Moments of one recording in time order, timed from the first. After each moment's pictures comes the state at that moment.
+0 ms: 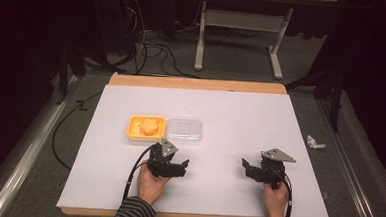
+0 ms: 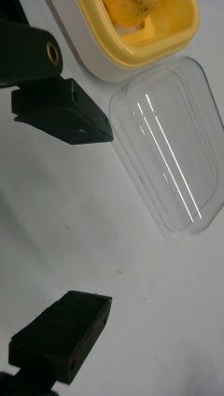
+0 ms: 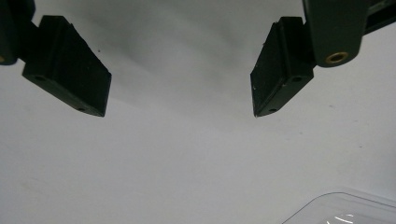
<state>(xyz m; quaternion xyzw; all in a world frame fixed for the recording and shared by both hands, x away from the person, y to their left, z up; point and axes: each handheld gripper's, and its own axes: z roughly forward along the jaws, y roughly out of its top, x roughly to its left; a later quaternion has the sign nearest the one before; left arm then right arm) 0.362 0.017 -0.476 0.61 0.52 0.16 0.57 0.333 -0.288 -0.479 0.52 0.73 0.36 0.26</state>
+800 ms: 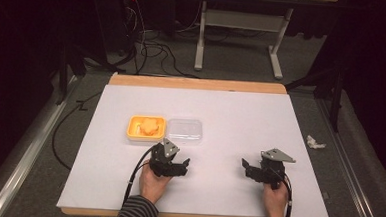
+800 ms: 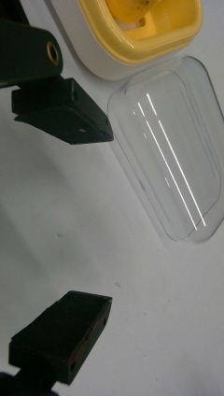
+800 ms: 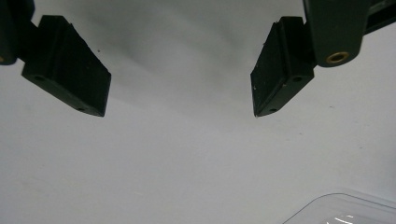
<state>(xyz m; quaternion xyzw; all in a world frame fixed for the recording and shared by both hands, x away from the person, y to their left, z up) 0.368 0.012 -0.486 0.60 0.52 0.18 0.57 0.333 -0.287 -0.479 0.52 0.73 0.36 0.26</state>
